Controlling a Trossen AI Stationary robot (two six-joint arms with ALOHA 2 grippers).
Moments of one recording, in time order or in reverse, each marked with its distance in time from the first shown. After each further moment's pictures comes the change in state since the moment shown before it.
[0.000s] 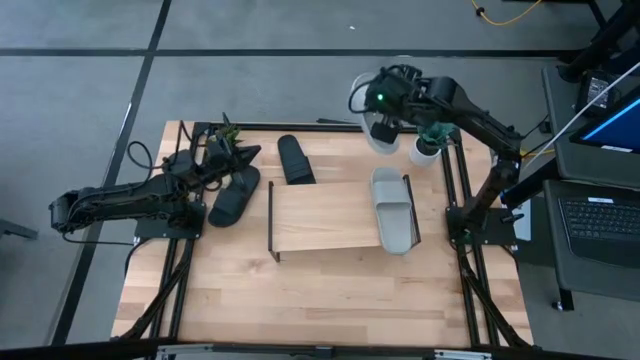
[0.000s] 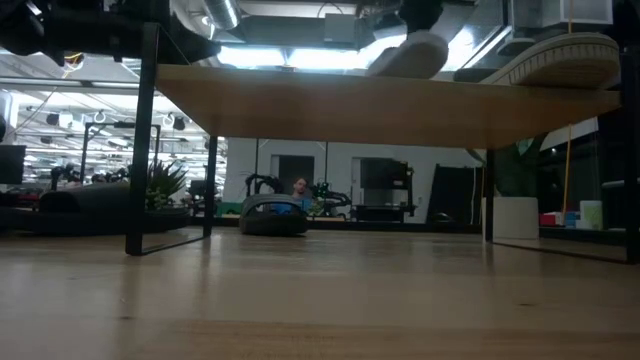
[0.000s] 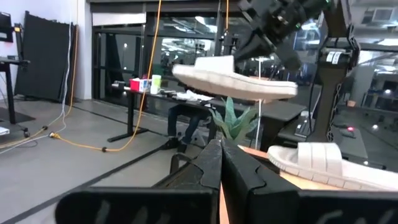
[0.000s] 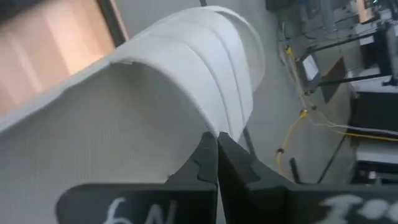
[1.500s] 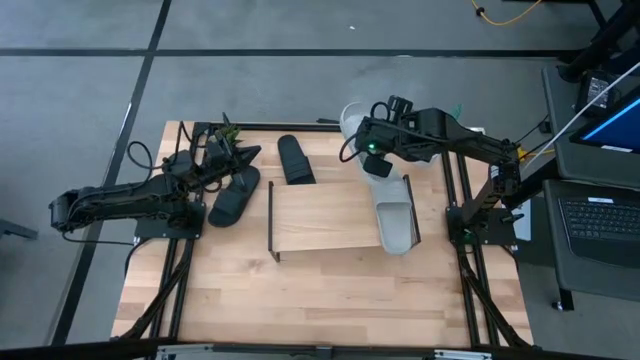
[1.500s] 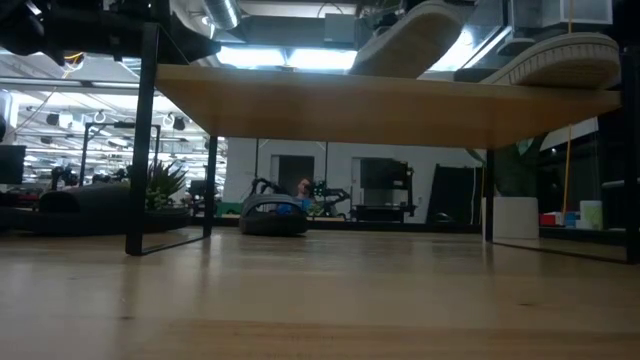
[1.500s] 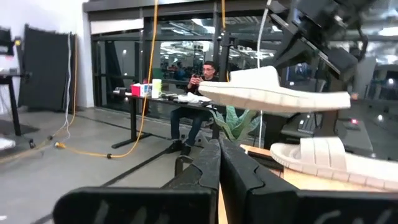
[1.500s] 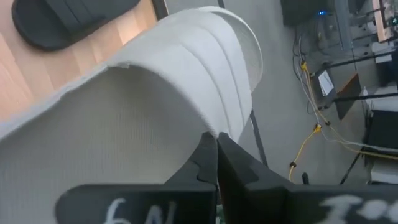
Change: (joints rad) left arm -0.017 0.000 0.000 0.002 -0.008 0.074; right arm 0.258 0.001 -0.040 -0.101 0.054 0.231
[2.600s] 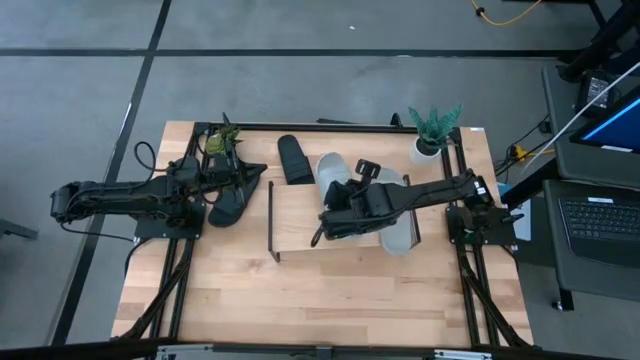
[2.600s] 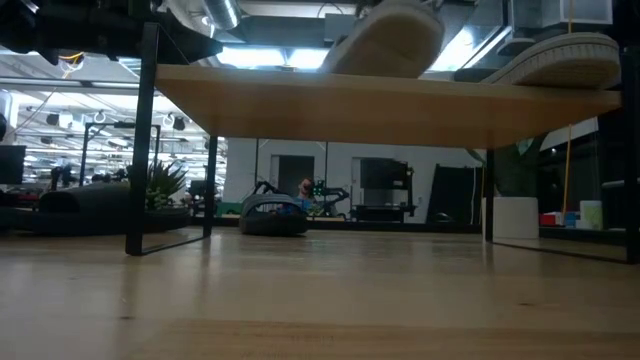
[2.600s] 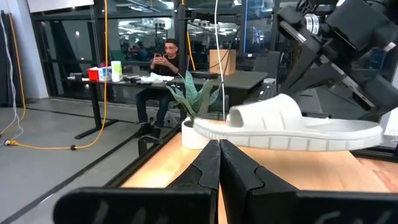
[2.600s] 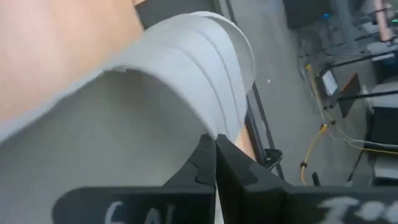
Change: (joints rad) left arm -0.121 0.000 0.000 -0.093 0.050 0.029; right arm 0.341 0.266 -0.001 -0.043 0.112 0.475
